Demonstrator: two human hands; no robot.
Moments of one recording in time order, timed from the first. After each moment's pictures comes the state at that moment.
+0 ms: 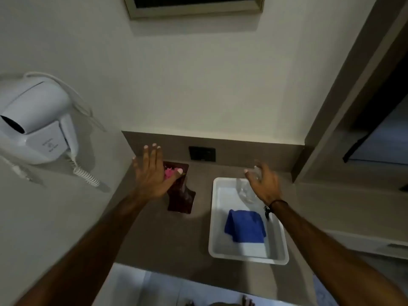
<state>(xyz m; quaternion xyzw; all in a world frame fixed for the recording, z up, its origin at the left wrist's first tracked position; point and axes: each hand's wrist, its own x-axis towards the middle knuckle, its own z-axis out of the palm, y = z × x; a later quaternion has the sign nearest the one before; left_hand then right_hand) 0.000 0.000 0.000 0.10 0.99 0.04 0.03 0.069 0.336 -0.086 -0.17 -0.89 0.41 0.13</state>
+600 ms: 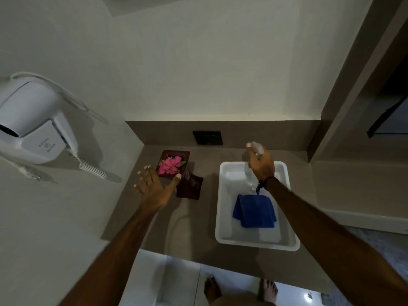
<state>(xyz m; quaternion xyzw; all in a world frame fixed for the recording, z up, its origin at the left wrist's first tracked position) 0.040 -0.001 -0.055 -0.09 0.98 0.15 0.13 0.028 0.321 -0.113 -0.23 -0.74 0.63 0.12</state>
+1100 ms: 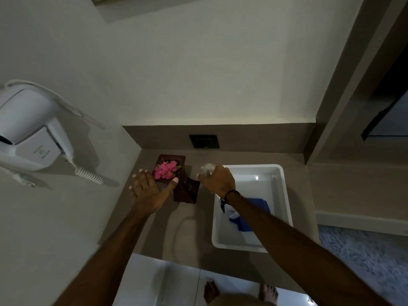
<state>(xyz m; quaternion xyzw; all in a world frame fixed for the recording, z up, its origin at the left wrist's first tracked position) 0.024 -0.008 -0.064 -0.11 0.98 0.09 0.14 0.025 0.220 -0.112 -0.13 -0.88 0.46 -0.04</state>
